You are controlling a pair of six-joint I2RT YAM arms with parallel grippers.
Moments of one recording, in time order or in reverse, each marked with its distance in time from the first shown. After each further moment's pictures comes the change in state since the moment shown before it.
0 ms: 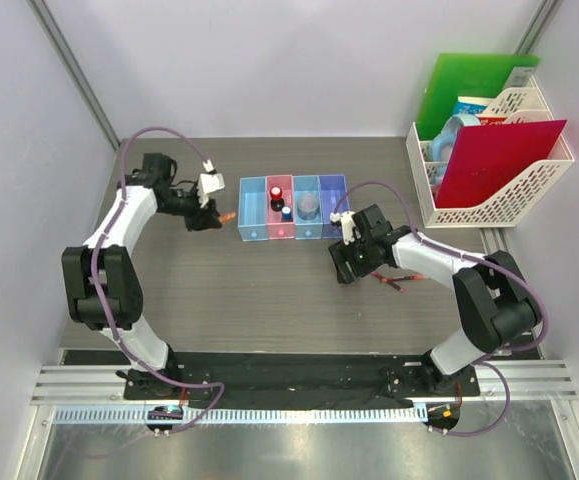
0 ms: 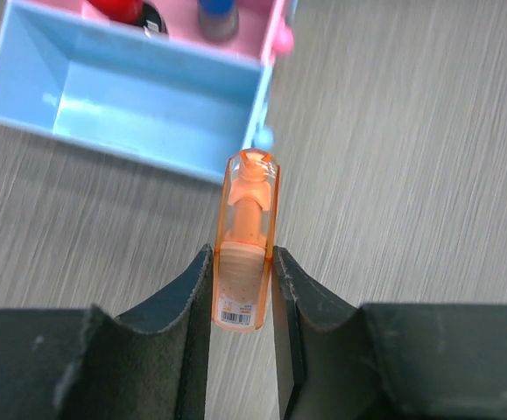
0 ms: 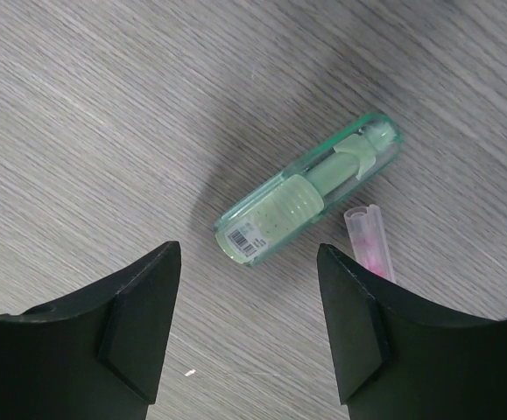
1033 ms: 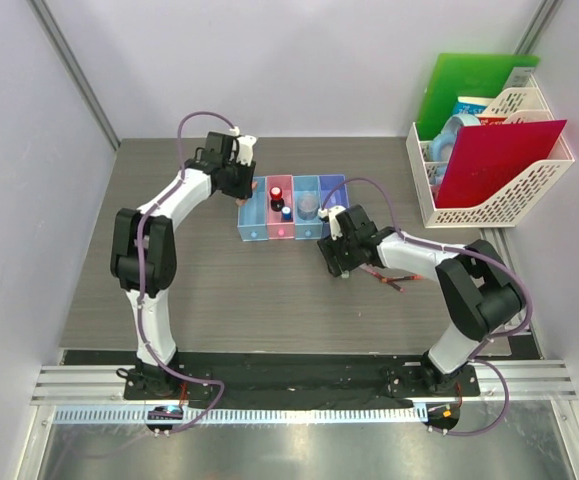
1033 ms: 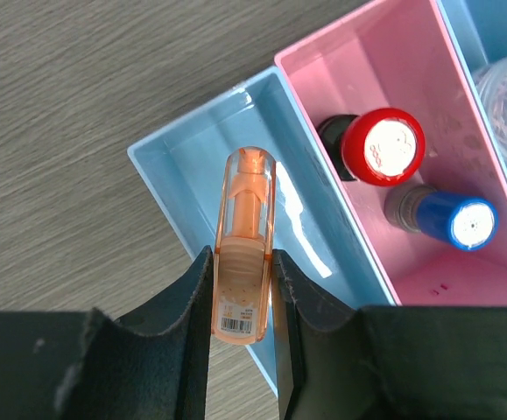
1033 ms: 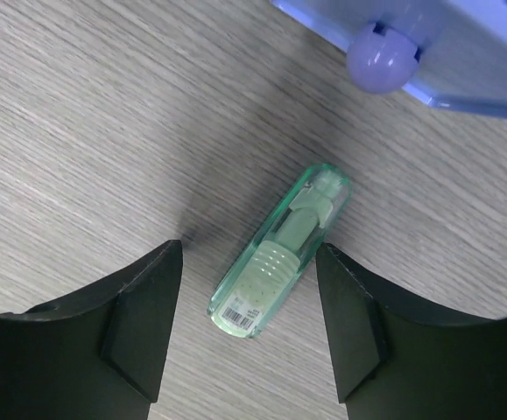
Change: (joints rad) left arm -0.287 0.315 0.259 0.436 -0.660 -1.085; right arm 0.076 0.097 0.034 0.150 0.150 0.051
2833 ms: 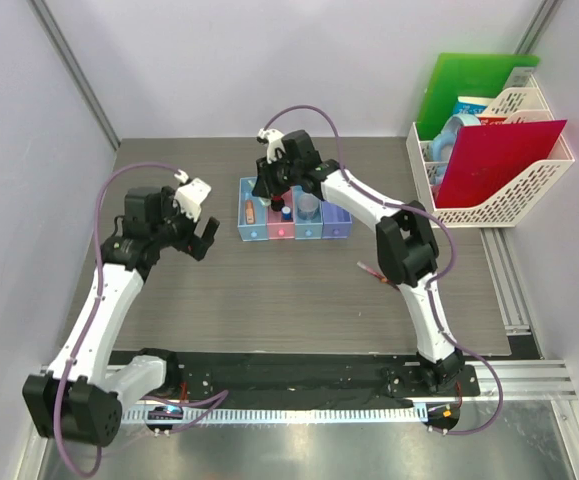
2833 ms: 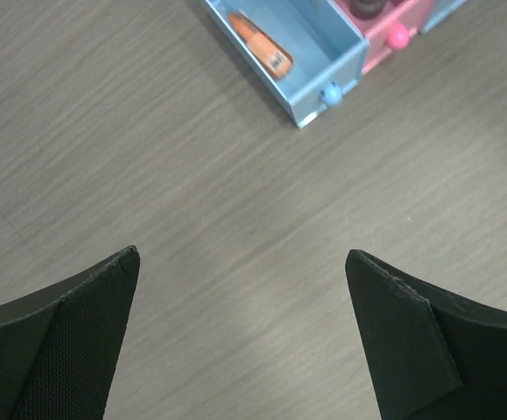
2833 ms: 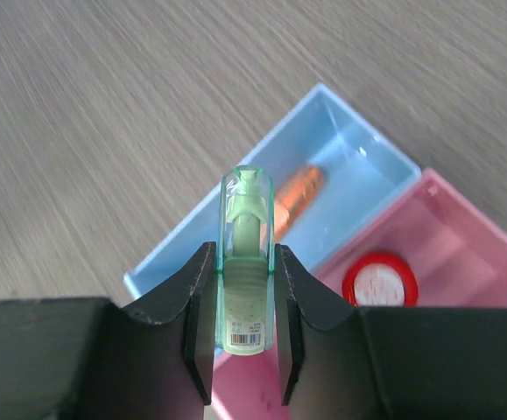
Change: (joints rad) left arm 0.142 -0.935 -0.617 -0.124 0.079 0.317; right arm 0.056 0.587 1.034 -0.031 -0.356 0.104
